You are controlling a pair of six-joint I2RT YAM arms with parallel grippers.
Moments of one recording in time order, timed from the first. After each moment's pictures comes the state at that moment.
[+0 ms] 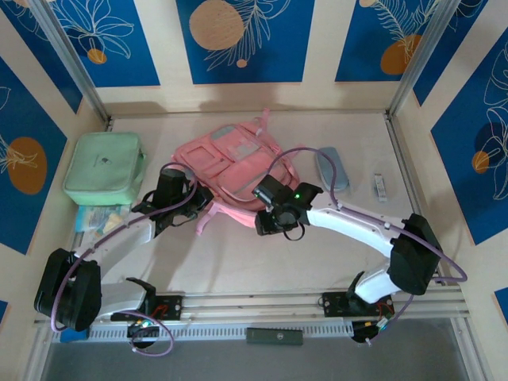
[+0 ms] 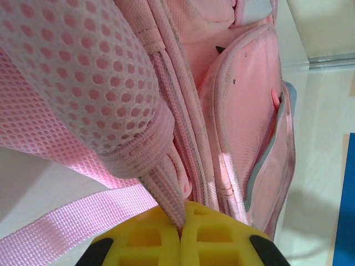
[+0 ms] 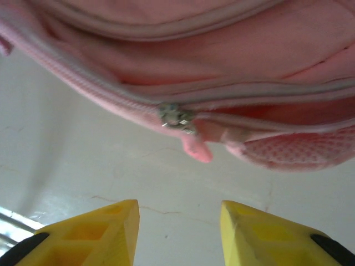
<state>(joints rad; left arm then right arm) -0.40 1.23 0.66 -0.11 0.26 -1.07 0.90 1.47 1.13 -0.89 0.00 0.62</state>
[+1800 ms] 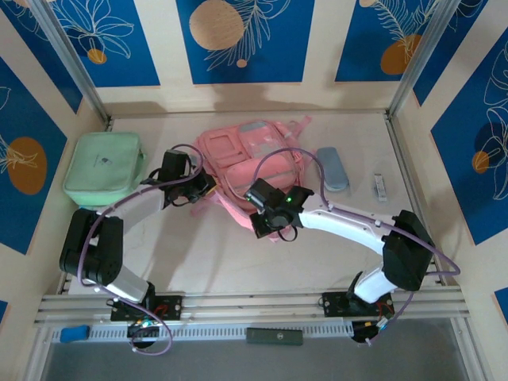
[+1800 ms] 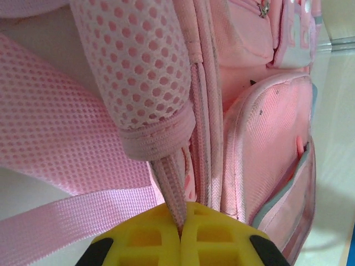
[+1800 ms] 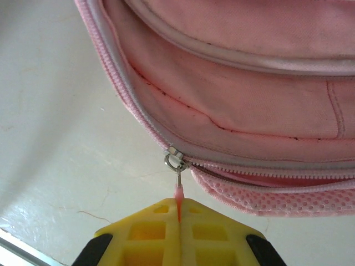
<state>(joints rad) -0.30 1.54 0.89 -0.15 0.42 -0.90 0.94 1.52 1.14 -0.82 0.06 0.51</state>
